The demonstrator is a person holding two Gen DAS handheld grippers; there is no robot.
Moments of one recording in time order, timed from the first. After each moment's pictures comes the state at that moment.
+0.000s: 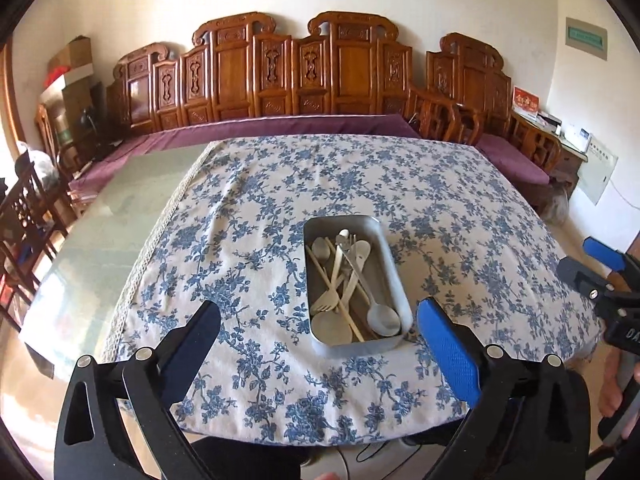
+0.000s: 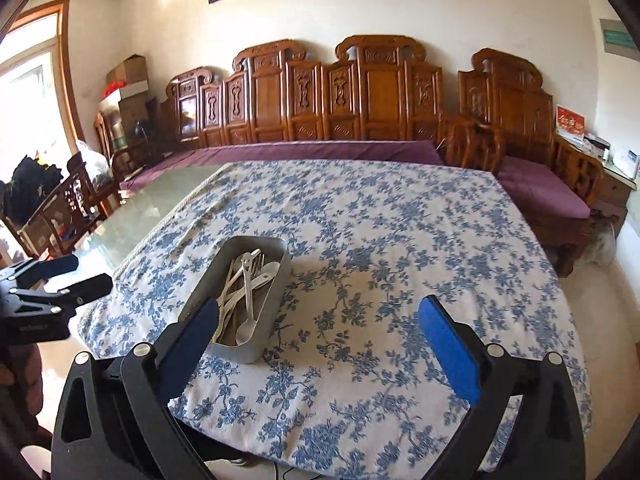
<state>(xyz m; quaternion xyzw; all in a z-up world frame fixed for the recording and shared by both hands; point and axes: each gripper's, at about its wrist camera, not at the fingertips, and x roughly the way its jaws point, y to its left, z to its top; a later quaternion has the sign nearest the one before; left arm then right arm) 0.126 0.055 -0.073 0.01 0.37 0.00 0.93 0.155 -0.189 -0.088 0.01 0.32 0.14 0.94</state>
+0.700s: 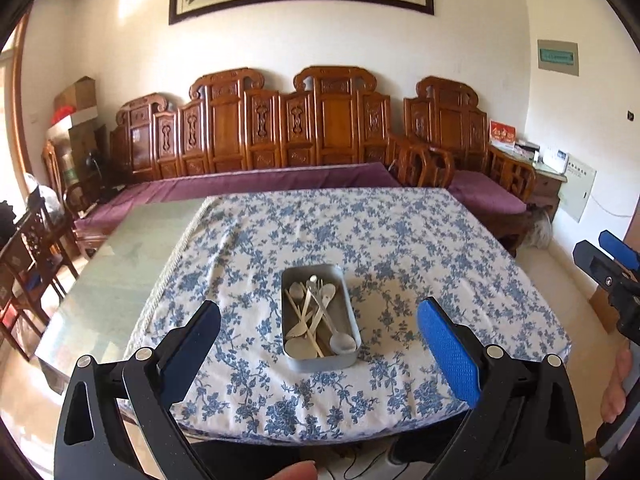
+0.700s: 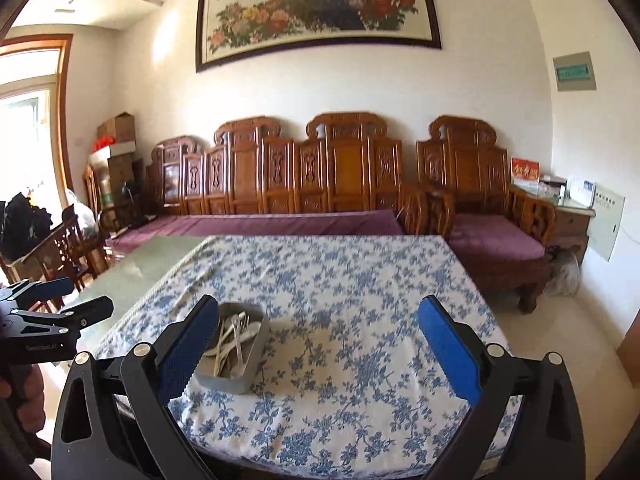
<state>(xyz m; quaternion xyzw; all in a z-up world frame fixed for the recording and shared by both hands) 0.052 0.015 0.010 0.01 0.29 -0.02 0.96 0.052 -0.231 0.004 0.02 0.19 0.09 0.98</state>
